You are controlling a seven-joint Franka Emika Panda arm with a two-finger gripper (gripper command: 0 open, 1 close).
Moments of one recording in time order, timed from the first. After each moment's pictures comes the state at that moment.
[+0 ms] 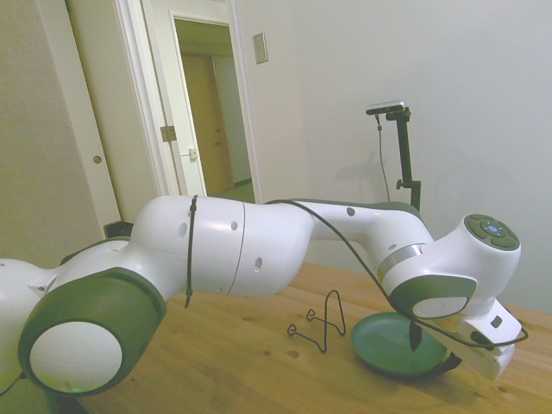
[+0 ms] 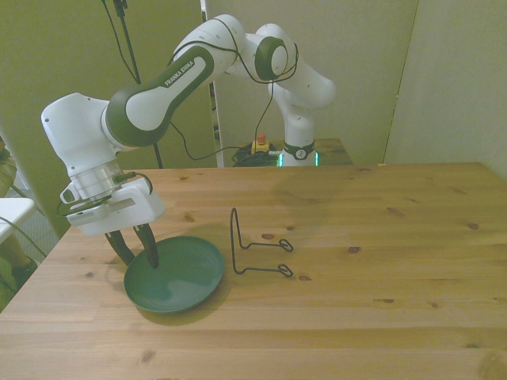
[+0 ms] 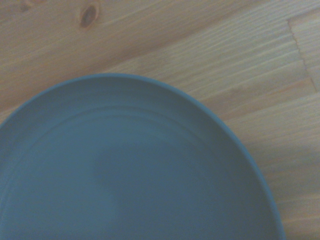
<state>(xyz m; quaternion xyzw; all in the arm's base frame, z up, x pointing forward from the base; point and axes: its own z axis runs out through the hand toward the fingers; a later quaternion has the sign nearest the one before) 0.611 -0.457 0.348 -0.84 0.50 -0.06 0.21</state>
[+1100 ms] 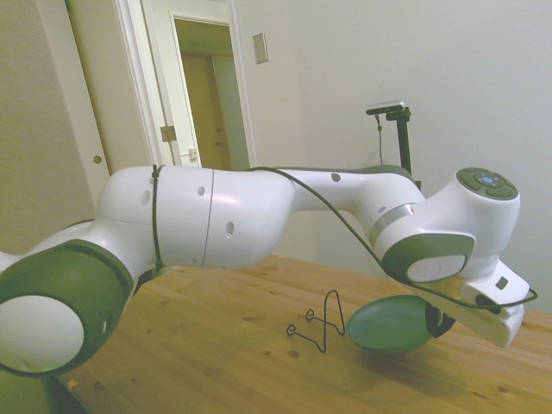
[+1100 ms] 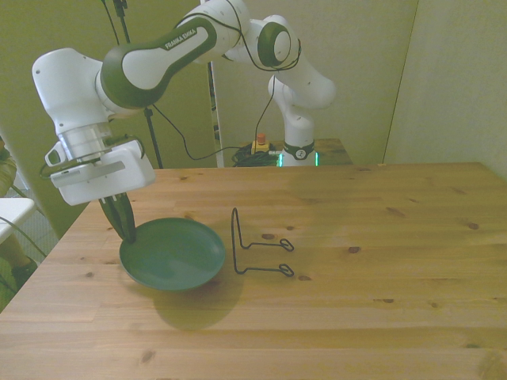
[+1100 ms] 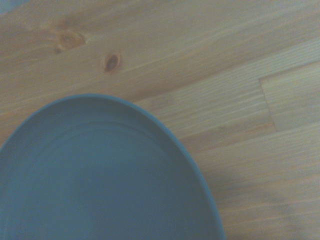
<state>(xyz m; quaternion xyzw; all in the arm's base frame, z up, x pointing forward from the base) 0.593 -0.460 0.431 -0.85 0.49 -0.11 0.18</state>
